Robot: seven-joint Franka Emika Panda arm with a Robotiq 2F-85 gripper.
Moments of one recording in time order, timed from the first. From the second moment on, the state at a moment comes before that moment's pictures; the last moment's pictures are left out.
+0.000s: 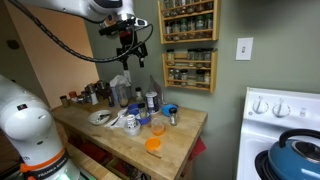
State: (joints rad) arm -0.12 -0.50 -0.16 -2.19 -0.29 1.61 -0.36
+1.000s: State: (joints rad) arm -0.12 -0.50 -0.16 -2.19 -0.29 1.61 -0.35
